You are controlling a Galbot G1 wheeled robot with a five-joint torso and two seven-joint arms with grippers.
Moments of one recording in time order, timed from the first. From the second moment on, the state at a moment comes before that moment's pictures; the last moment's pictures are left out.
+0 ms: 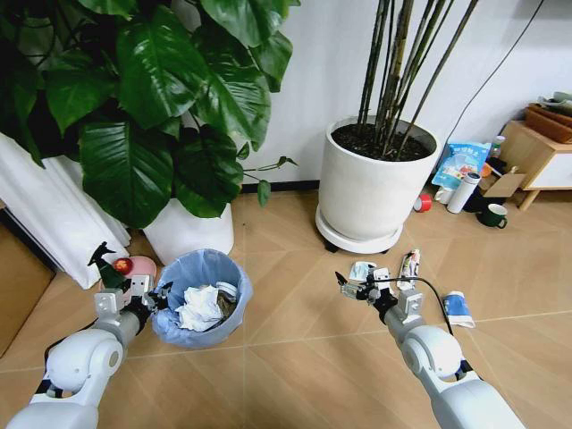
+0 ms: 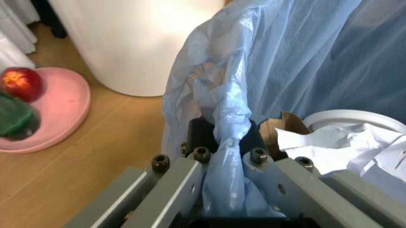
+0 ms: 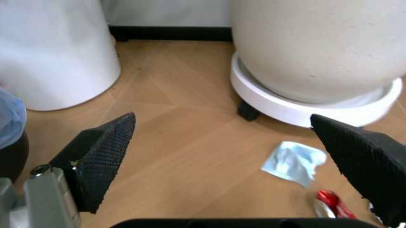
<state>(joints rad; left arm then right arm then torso) 1.33 -1.06 -0.64 -1.91 -0.55 0.60 0.03 -1.27 1.16 0.39 1.81 0.39 -0.26 -0.06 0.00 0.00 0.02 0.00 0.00</state>
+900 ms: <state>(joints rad) 1.33 -1.07 -0.64 -1.92 -0.55 0.60 0.04 -1.28 1.17 0.40 1.81 0.38 -0.26 -0.06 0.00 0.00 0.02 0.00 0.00</state>
